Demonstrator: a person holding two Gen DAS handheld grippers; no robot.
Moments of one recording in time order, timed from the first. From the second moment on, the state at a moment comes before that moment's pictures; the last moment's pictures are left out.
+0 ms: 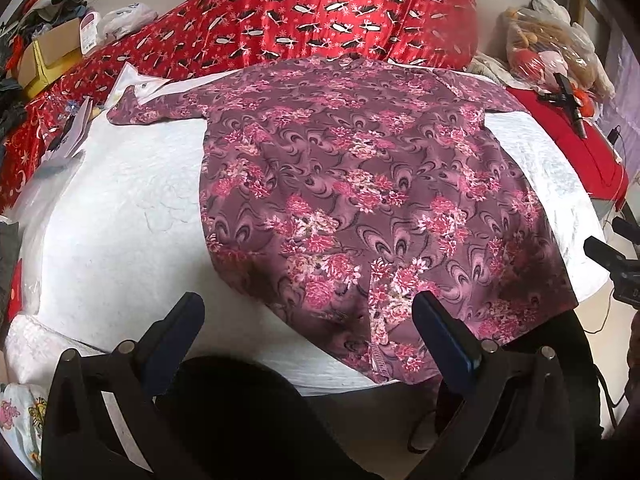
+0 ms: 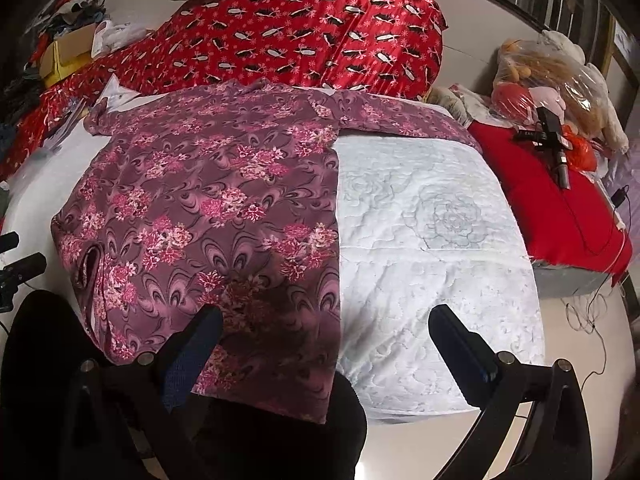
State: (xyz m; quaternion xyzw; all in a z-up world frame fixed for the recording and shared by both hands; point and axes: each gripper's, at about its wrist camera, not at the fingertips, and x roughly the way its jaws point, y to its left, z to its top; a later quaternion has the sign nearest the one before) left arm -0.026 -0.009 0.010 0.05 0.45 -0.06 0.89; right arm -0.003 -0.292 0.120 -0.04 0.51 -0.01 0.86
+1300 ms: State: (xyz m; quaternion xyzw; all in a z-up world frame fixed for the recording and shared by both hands) left arm -0.027 -0.010 0.010 0.05 0.45 -0.06 0.89; right arm -0.004 -0.300 0.123 -0.01 0.50 0.01 0.86
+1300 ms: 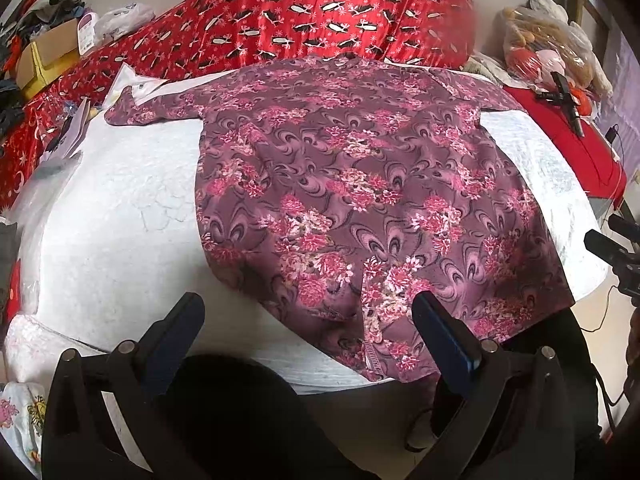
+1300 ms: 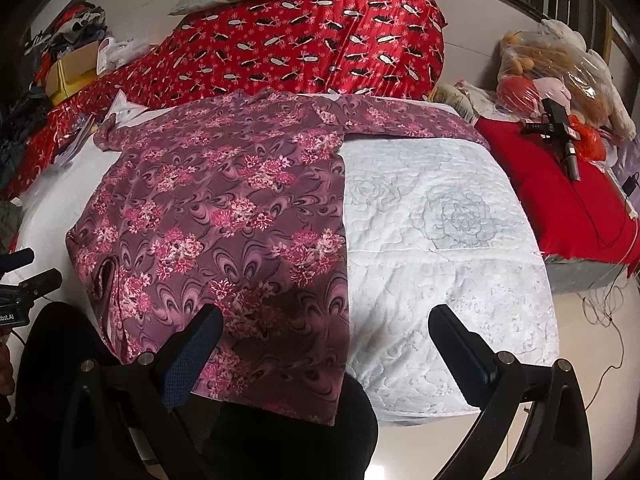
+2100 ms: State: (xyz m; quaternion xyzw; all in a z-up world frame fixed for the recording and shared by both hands) left arm 0.011 0.040 0.004 -0.02 0.50 -0.01 0.86; right arm 0.001 -0.316 0.097 0.02 0.55 0.00 0.84
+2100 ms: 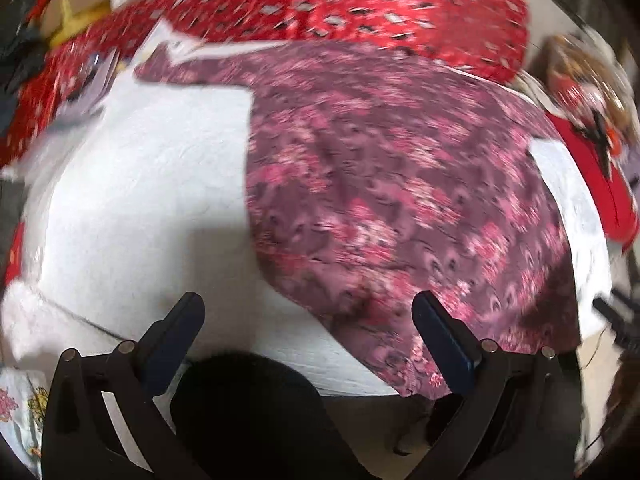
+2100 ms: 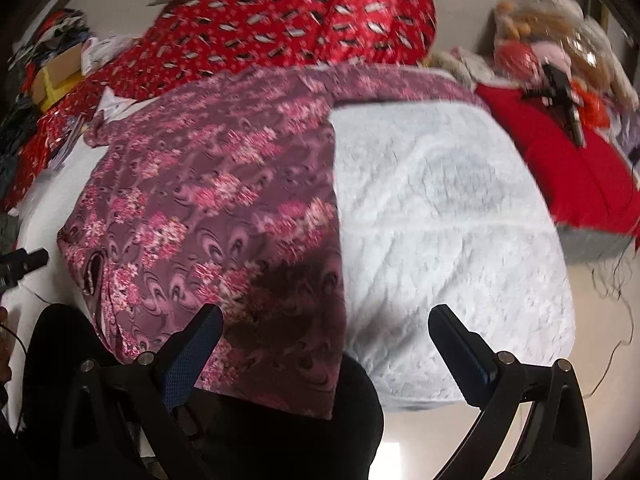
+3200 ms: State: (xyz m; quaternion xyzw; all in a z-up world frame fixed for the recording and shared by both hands) left arm -0.010 0.115 -0.015 -0.15 0.63 -0.05 0.76; right arm -0.010 -0.361 0.044 0.18 0.64 0.04 0.75
